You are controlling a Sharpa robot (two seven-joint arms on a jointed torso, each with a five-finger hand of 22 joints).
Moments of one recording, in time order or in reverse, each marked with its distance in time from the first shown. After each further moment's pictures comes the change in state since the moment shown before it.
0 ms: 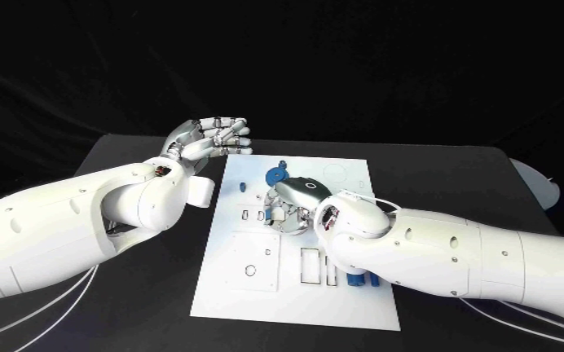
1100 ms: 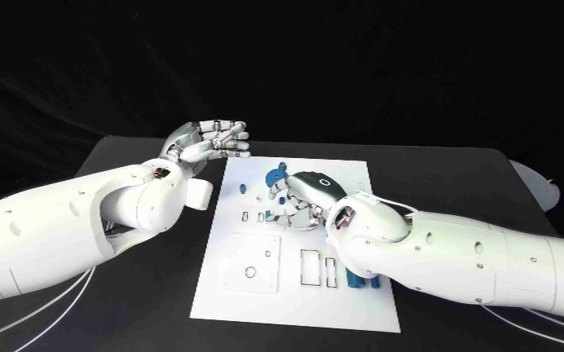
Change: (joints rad) left arm 0.000 -0.003 -0.001 -0.010 -0.034 0.005 -0.021; left_hand -0.019 -0.005 -0.011 0.011 0.000 0.016 0.003 0.000 0.000 0.065 -0.013 0.009 0.006 0.052 -0.018 0.025 0.022 0.000 0.014 -0.013 0.031 0.012; right arm 0.011 -0.088 0.003 0.085 -0.005 -0.127 0.036; right_hand 0.007 0.007 -0.243 0.102 -0.011 -0.074 0.032 -0.074 -0.028 -0.019 0.033 -0.059 0.000 0.000 0.029 0.000 0.001 0.000 0.000 0.022 0.000 0.000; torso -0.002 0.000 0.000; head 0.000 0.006
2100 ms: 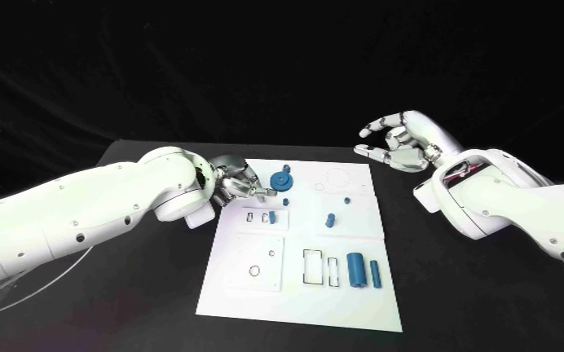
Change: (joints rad) left arm 0.028 0.116 0.002 -0.102 -0.892 0.413 -0.742; left_hand -0.264 0.104 -0.248 0.016 -0.002 0.120 -0.110 0.245 0.238 0.278 -0.151 1.012 0.934 0.468 -0.156 1.130 0.984 -0.110 0.497 -0.169 0.960 1.067; right arm 0.164 -0.378 0.010 0.093 0.519 -0.122 0.267; right_hand 0.027 0.041 -0.027 0.000 0.053 0.020 -0.012 0.003 0.004 -0.018 -0.003 -0.019 0.000 0.000 0.000 -0.006 0.000 0.000 0.000 0.000 -0.023 0.000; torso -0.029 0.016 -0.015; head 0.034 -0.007
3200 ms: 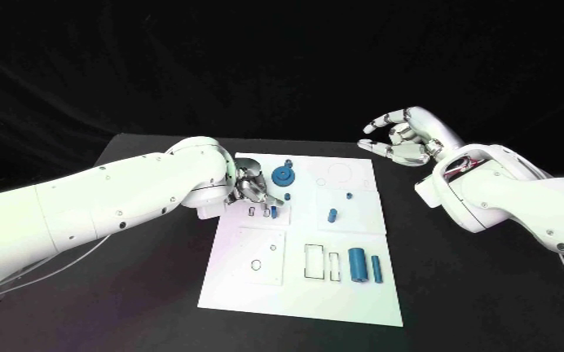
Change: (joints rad) left arm 0.012 0.123 -0.010 -0.082 -0.135 0.161 -0.176; left_hand -0.046 0.014 -0.050 0.000 0.000 -0.018 -0.017 0.079 0.114 -0.008 -0.007 0.042 0.057 0.000 -0.007 0.015 0.000 -0.015 0.011 -0.003 0.016 0.000; right arm -0.002 0.021 -0.003 -0.032 0.025 0.005 -0.033; right_hand 0.000 0.000 0.000 0.000 0.021 0.000 0.000 0.000 0.000 -0.003 -0.003 -0.004 0.000 0.000 0.000 -0.004 0.000 0.000 0.000 0.000 -0.010 0.000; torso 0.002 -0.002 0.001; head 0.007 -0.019
